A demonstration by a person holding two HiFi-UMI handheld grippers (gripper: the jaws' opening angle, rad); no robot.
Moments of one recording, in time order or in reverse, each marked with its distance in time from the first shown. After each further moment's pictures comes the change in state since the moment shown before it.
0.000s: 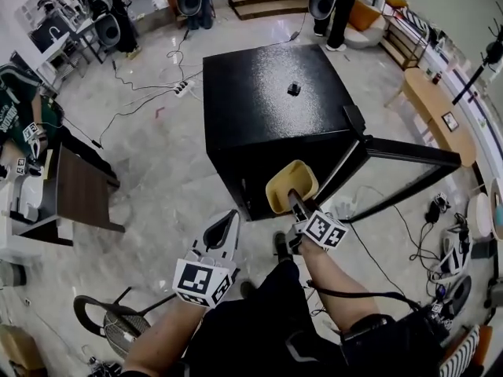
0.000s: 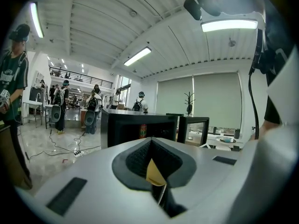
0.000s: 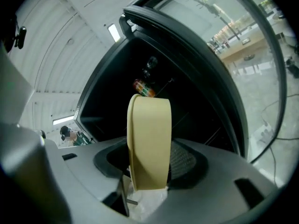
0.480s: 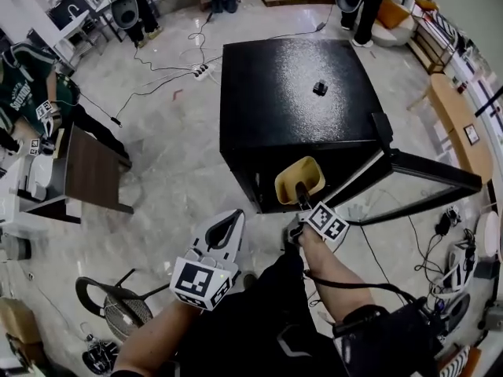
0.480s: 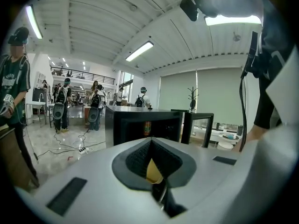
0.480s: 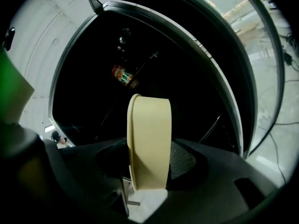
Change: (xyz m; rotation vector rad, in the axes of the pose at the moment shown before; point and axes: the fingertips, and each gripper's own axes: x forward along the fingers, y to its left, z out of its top) left arm 0.007 0.014 0.002 0.011 0.066 0.039; right arm 0.060 -0.039 -0.021 0.098 0.042 -0.075
